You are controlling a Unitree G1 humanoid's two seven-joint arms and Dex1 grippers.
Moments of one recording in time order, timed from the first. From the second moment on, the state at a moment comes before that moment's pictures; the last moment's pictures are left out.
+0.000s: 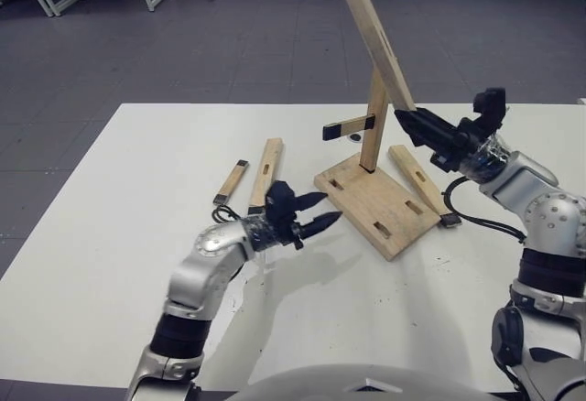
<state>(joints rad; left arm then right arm) -0.08 0.31 -0.03 -0.32 -0.63 0.59 -0.77 -0.45 -0.41 -0.30 -0.10 0.95 0.92 0.73</state>
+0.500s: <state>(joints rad) -0.29 0.32 0.19 -0.25 -1.56 0.98 -0.34 -0.37 -0.49 -0.13 -0.20 1.07 1.05 0.99</state>
